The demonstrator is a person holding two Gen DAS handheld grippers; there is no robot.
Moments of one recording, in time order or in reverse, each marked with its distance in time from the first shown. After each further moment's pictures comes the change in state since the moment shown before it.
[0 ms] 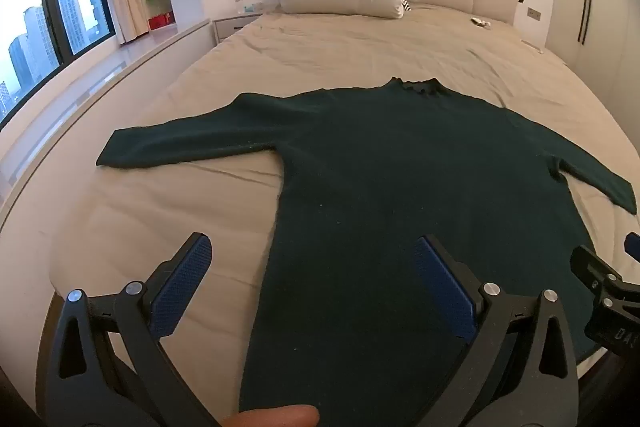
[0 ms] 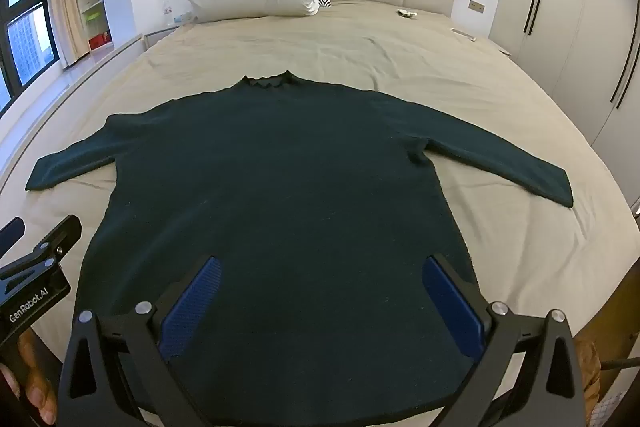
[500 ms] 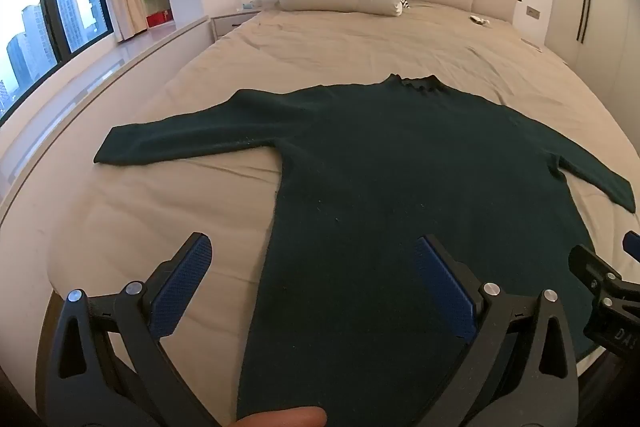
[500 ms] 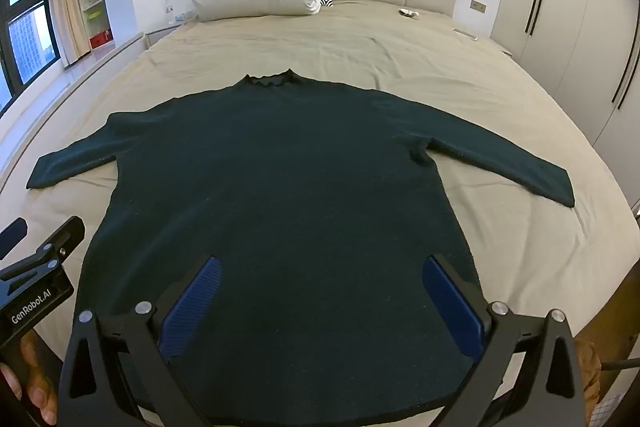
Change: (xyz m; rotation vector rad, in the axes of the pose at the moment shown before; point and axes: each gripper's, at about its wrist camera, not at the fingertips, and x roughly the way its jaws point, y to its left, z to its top) left arm 0.001 -0.002 -0.003 -0.003 0.009 -0.012; right arm 0.001 0.005 -0.001 -0.001 -0.001 0.004
